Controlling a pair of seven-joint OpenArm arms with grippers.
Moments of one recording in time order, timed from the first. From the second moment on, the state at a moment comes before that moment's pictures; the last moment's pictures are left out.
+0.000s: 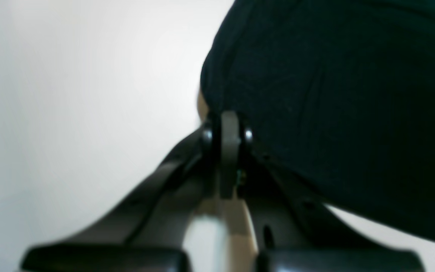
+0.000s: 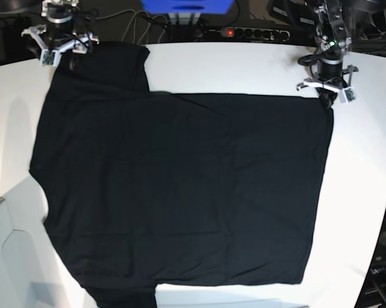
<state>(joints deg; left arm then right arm) 27.8 -11.1 -24.2 86.1 -22.5 -8.1 8.0 -47.9 0.1 18.9 107.8 0.5 0.1 -15.5</state>
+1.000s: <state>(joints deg) 27.8 -11.1 -24.3 86.2 -22.5 -8.1 8.3 -45.2 0.0 19.2 103.5 1.3 15.6 -14.2</state>
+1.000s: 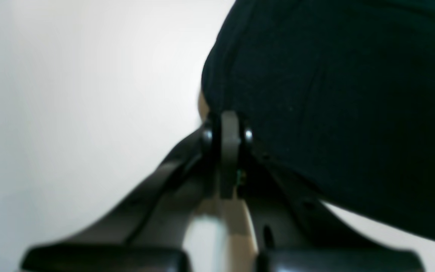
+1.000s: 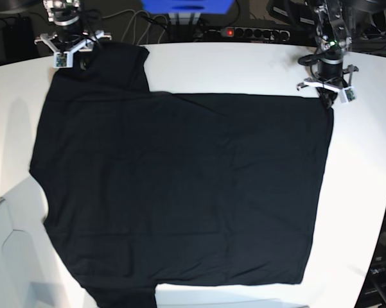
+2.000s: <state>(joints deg) 31.4 -11.1 -24.6 95.7 -22.6 -7.7 8.9 -41.0 -1.7 25.4 115.2 3.7 18.3 -21.2</state>
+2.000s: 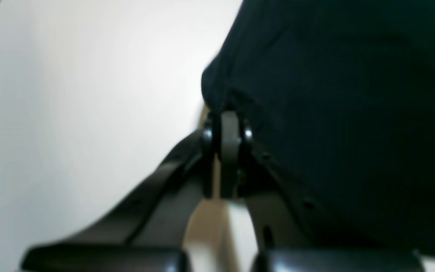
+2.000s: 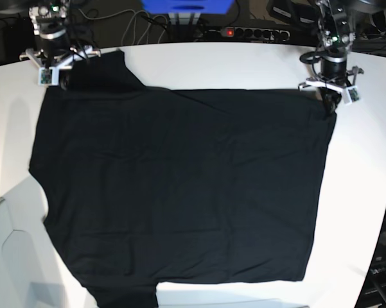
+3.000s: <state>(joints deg) 13.0 -10.5 -27.0 93.2 -22.2 -8.1 13.7 -16.5 3.0 21.8 112.3 3.8 18.3 -28.2</state>
